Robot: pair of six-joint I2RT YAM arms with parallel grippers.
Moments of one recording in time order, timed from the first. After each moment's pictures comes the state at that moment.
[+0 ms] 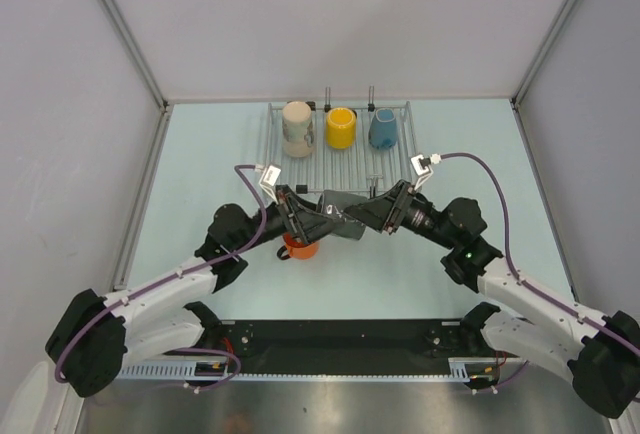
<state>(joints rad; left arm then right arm) -0.70 1.02 0.44 0.74 0.48 -0.93 0.66 0.90 0.52 0.60 -0.45 1.08</state>
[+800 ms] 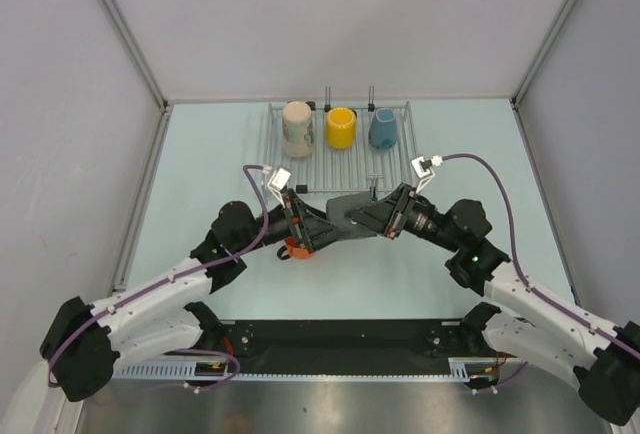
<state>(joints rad) -0.76 0.96 0.48 0.56 0.46 -0.88 0.70 0.87 0.54 0.53 -0.46 1.05</state>
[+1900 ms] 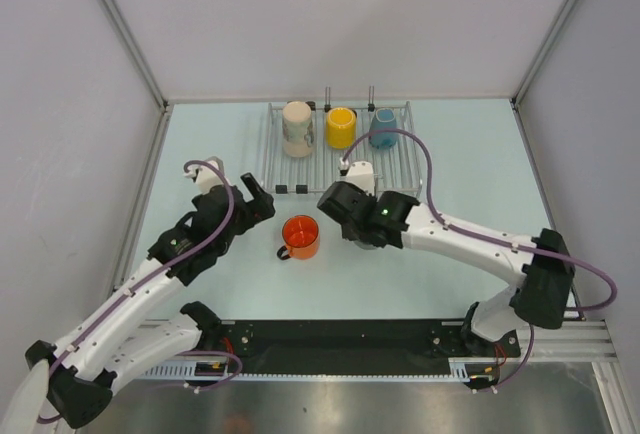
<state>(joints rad) -0.64 0.81 0.80 -0.56 -0.47 -0.80 1.07 1.48 1.30 -0.85 0.53 0.78</state>
